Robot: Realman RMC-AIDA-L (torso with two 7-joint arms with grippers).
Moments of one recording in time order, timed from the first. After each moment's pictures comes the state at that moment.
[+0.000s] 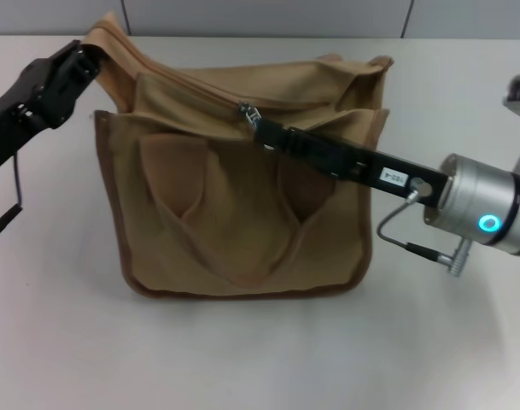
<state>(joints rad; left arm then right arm) -0.41 -2.06 0.63 0.38 1.36 1.81 -1.35 0.73 2.07 0.46 0.03 -2.78 -1.59 1.44</state>
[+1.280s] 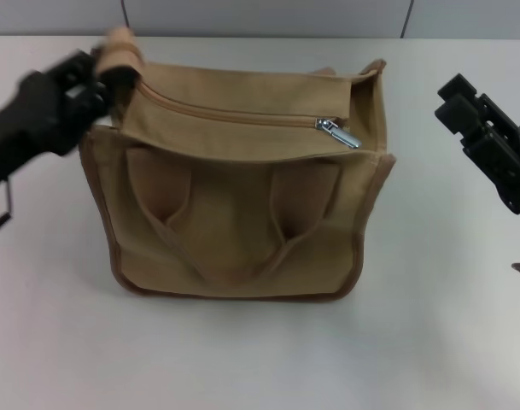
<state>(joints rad) -0.36 -2.06 0.71 0.47 1.36 1.81 -1.23 0.46 2.08 0.46 -0.04 -2.51 -1.97 1.01</state>
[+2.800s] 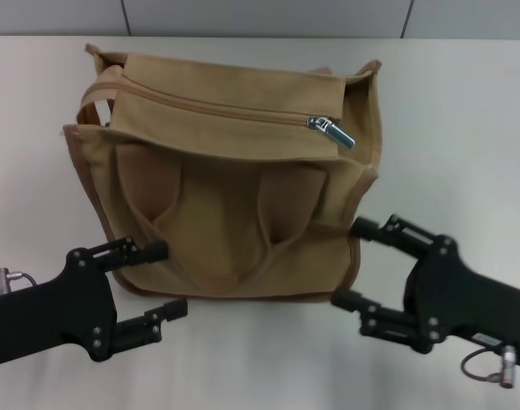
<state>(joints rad) -0.19 -2.05 0.86 0.55 1.71 1.79 -0.87 0.44 2.09 0.04 -0.09 -2.51 -1.83 0.57</state>
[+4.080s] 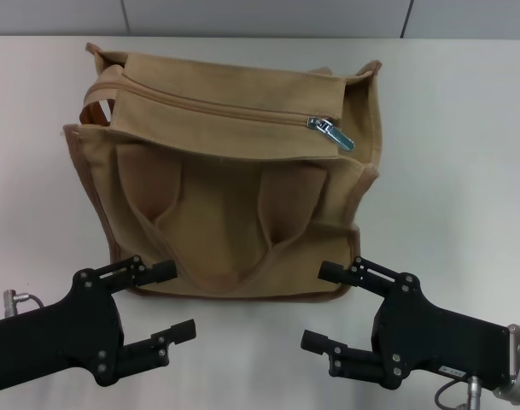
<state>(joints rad) -0.18 -2.06 0.83 0.49 1.74 1.83 -0.83 0.42 2.09 -0.05 -0.01 -2.50 -1.71 0.53</state>
